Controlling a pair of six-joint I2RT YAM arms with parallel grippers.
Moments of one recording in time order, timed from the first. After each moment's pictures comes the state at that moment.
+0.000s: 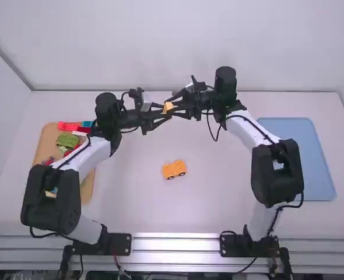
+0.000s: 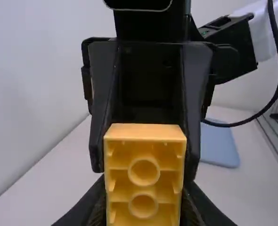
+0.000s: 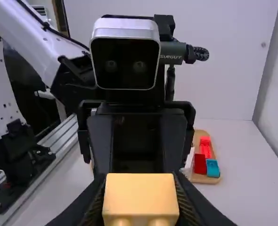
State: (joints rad) left arm -0.12 1.59 0.94 0.60 1.15 0.02; right arm 0.29 1.91 1.39 0.38 -1.54 -0.13
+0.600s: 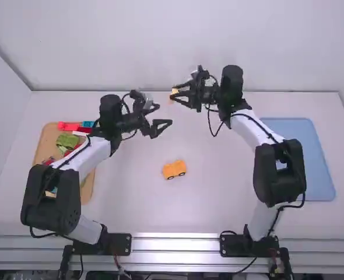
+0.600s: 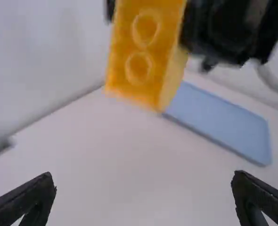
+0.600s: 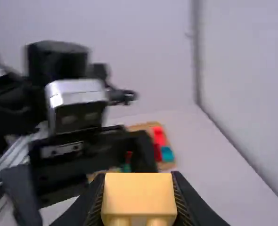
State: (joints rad) left arm -0.12 1.59 0.94 0.31 0.87 0.05; right arm 0.24 1.91 1.39 0.38 -1.21 0.05
